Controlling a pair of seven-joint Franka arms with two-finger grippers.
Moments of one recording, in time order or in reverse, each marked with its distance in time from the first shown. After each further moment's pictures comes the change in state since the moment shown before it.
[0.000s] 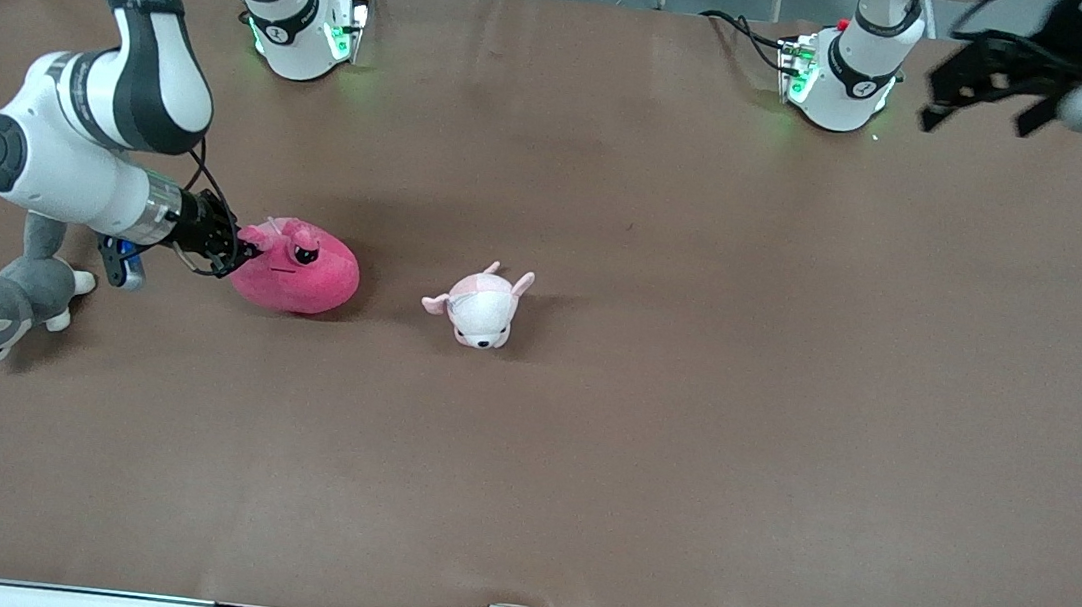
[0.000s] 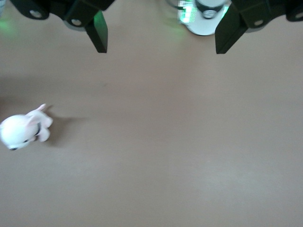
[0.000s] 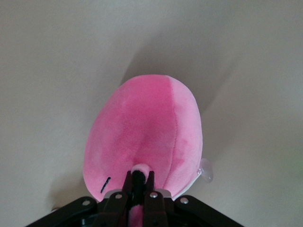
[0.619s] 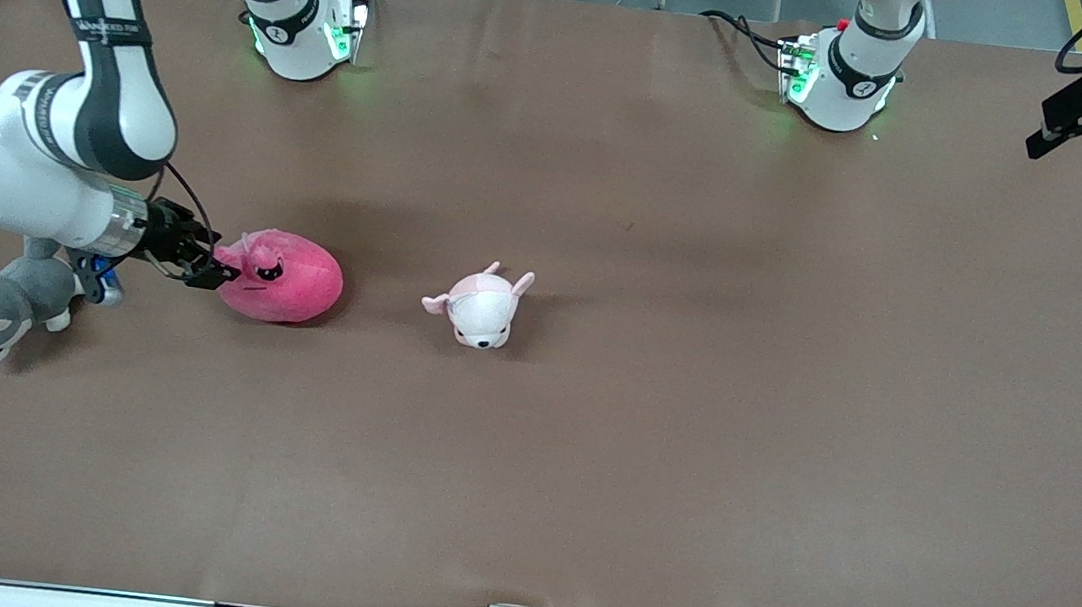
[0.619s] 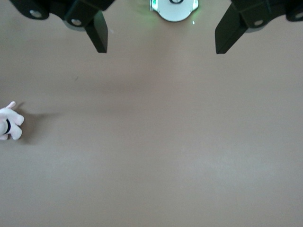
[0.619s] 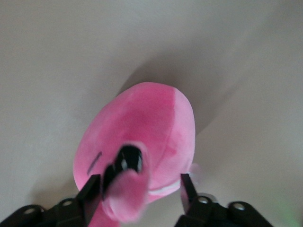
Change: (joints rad) left arm 0.151 -0.079 -0.008 -0.165 0.006 0.128 0.193; right arm -0.092 0.027 0.002 0.043 0.001 -0.021 -0.355
